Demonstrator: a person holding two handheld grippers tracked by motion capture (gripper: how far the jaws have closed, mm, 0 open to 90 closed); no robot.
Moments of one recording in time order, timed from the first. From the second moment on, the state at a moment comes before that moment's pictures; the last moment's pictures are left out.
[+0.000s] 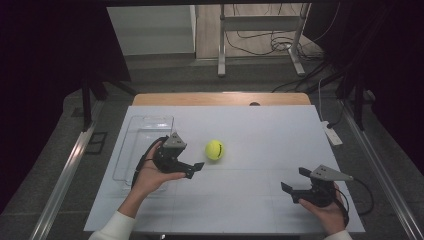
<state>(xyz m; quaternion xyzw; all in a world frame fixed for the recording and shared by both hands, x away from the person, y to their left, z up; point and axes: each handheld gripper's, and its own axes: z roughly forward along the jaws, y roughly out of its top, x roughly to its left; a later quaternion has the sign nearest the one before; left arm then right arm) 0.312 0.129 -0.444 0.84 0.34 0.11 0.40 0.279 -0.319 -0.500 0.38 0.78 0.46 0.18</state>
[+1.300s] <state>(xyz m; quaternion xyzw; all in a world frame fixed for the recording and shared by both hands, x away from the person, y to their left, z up) 0.329 0.110 -0.442 0.85 0.33 0.11 0.39 0.279 -0.319 -0.501 0.38 0.79 0.45 0.18</state>
